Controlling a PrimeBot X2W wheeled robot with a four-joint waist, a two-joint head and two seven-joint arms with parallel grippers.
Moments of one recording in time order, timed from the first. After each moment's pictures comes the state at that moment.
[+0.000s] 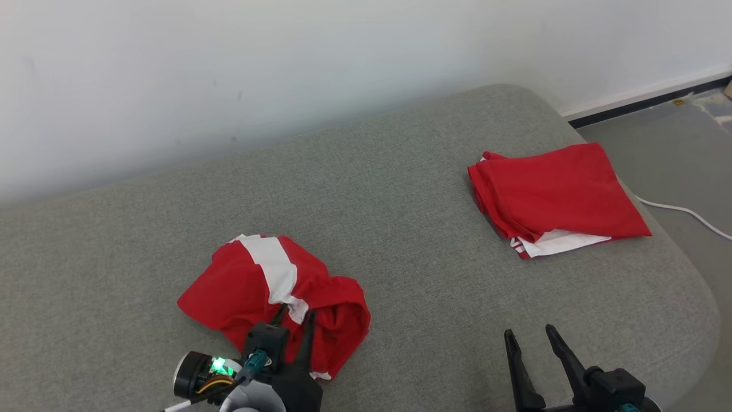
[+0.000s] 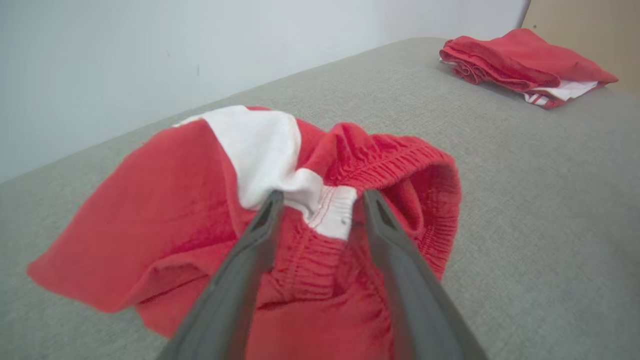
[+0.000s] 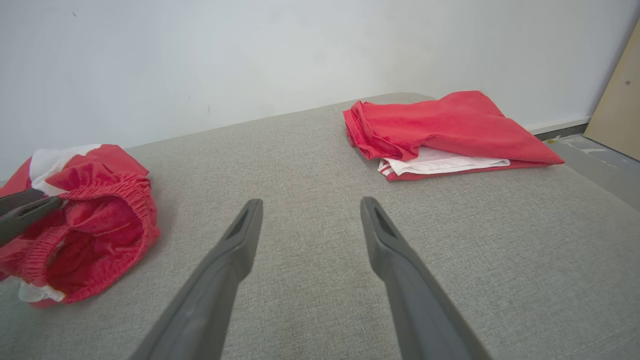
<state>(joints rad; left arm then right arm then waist) -0.35 0.08 -0.43 0.63 -0.20 0.03 -0.17 0.07 -0.05 0.02 0.15 0.12 0.13 -0.16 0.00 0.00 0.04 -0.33</state>
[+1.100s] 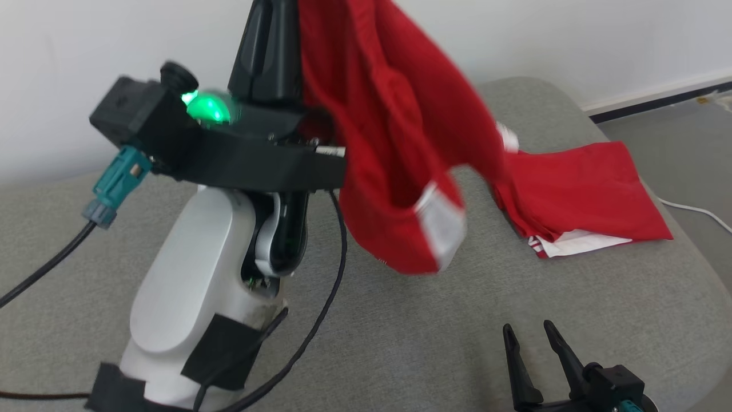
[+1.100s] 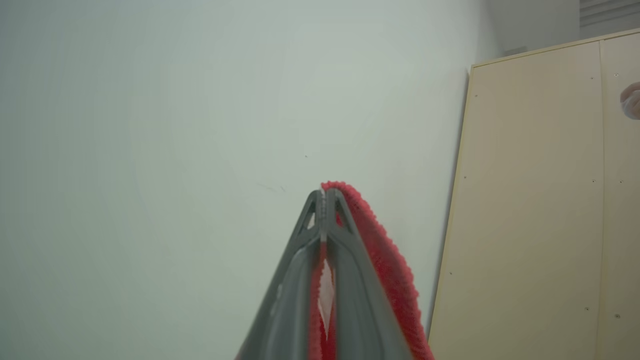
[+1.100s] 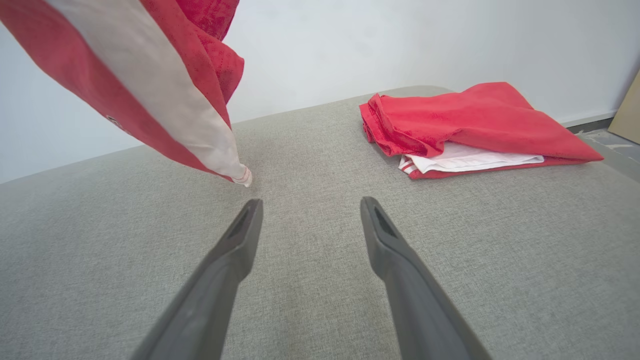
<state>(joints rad) -0.85 0.05 -0.40 0.14 -0.64 0.07 -0.26 0.04 -0.05 0.03 0.20 0.15 0.13 -0.20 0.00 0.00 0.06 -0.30</state>
